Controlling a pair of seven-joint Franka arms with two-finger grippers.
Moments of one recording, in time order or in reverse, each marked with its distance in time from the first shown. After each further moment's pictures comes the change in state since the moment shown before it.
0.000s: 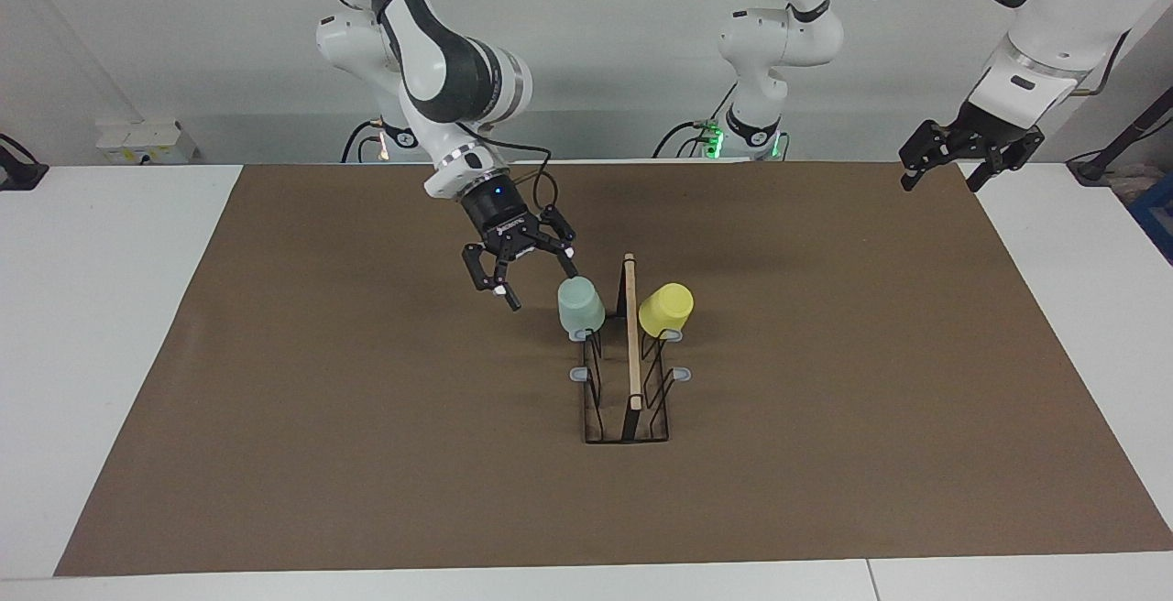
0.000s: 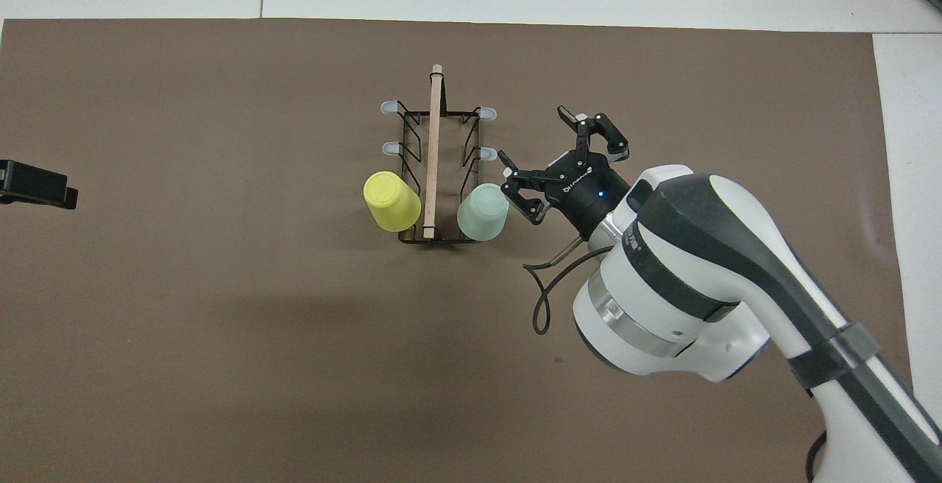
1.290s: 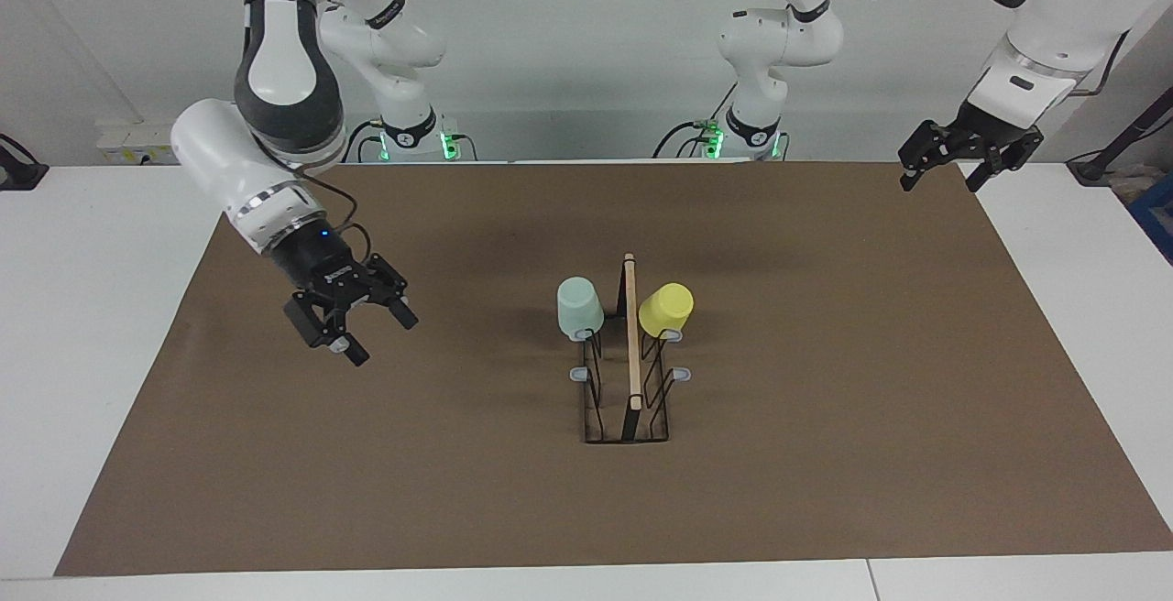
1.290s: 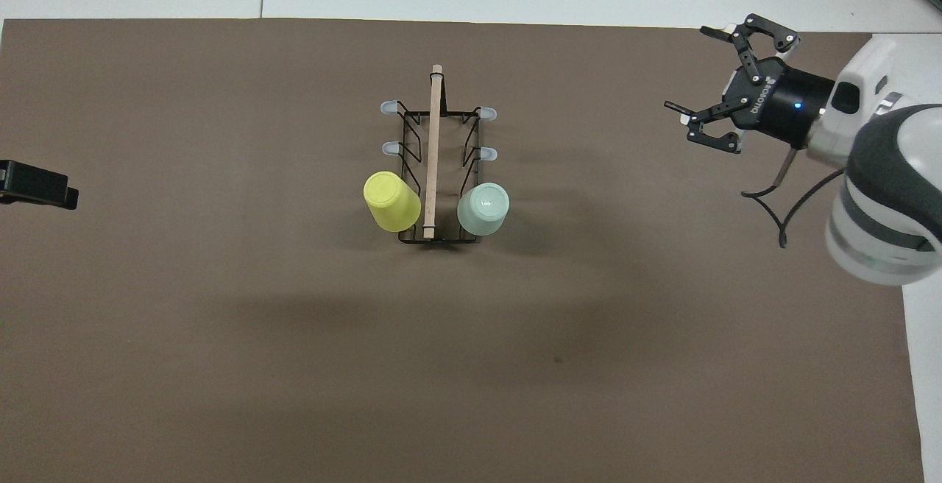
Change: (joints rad) left arm 0.000 0.000 0.000 0.000 0.000 0.000 0.000; right arm -0.500 0.002 -0.012 0.003 -1.137 -0.726 0.339
